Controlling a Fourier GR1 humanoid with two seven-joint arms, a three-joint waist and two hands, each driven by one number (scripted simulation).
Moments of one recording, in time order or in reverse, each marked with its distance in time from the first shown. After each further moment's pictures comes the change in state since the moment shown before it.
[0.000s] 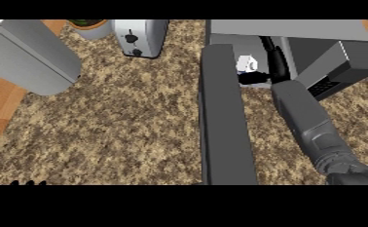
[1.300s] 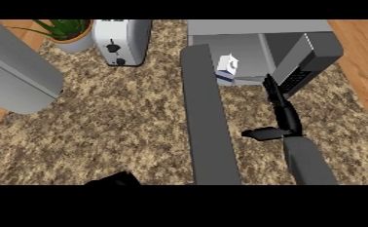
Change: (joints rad) left arm -0.290 -0.098 -0.296 0.071 -0.296 0.094 0.285; right arm 0.498 0.076 0.094 -0.363 -0.111 0.371 -0.119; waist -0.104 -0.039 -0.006
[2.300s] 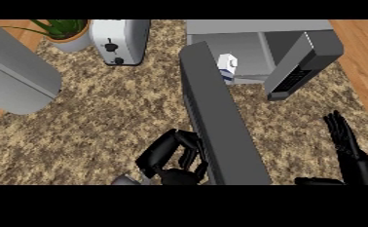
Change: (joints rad) left arm -0.626 -0.043 -0.171 0.624 -0.129 0.078 0.149; right arm 0.563 -0.076 0.021 -0.741 -0.161 0.171 0.155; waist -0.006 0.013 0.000
